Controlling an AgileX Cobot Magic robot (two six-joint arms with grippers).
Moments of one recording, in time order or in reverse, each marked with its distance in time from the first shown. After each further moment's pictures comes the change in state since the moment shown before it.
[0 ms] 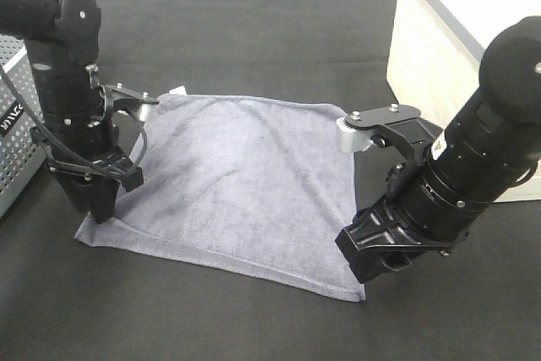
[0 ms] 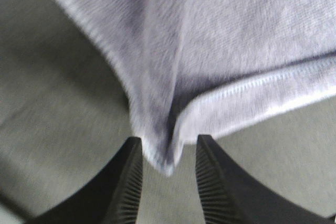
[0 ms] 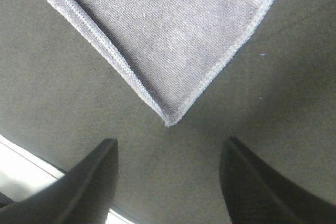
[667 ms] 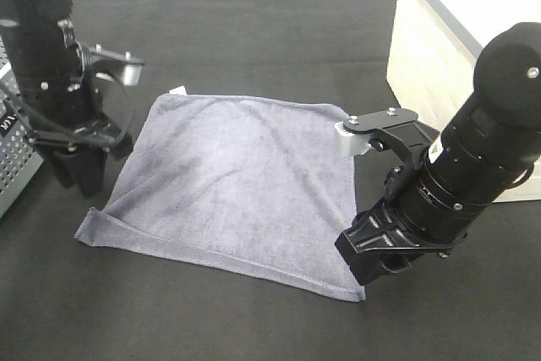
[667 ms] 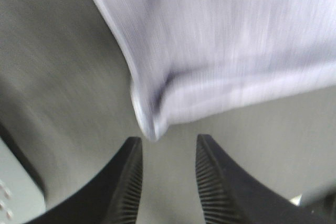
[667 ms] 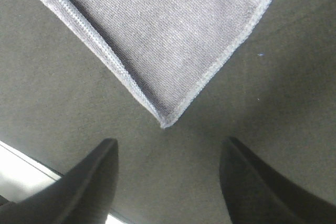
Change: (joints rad) left arm 0.000 -0.129 0.000 0.000 0.077 -0.050; right arm 0.000 0.018 0.000 -0.008 -0.008 0.000
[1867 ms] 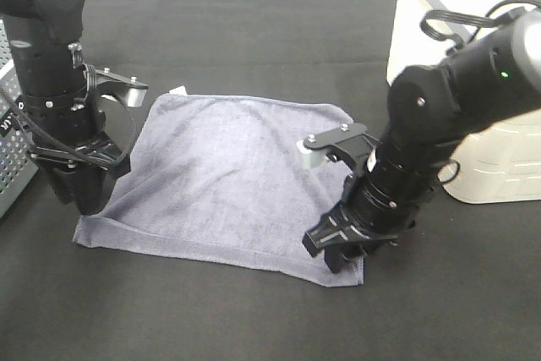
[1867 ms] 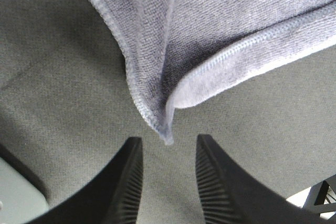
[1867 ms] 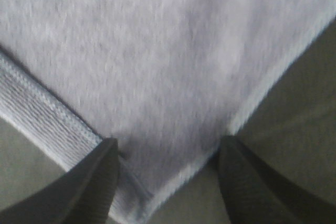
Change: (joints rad) left arm 0.000 0.044 0.012 0.008 -0.003 0.033; right arm -0.001 0.303 -0.125 -0.079 -0.119 0.000
